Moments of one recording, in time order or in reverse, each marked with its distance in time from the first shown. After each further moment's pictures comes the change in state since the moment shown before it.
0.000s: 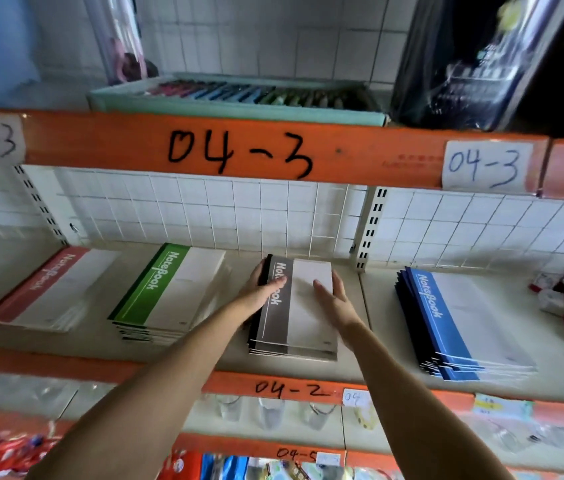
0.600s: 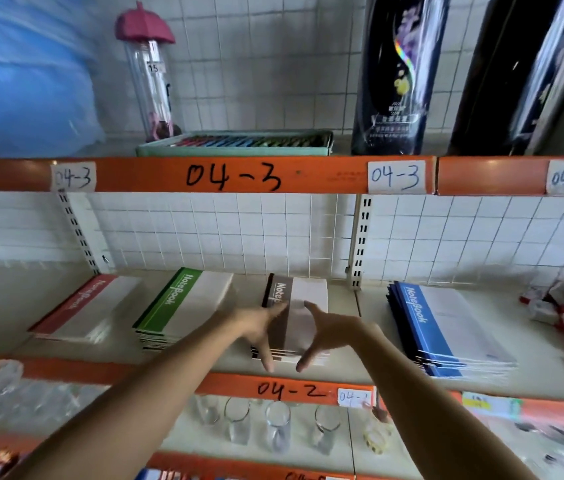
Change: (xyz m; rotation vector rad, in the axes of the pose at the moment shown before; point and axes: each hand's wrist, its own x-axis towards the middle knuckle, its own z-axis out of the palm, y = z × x) left_hand -0.072 0.048 -0.004 1.255 -0.402 -0.120; right_hand -0.052 -0.045 -0.015 -1.035 -0.510 0.011
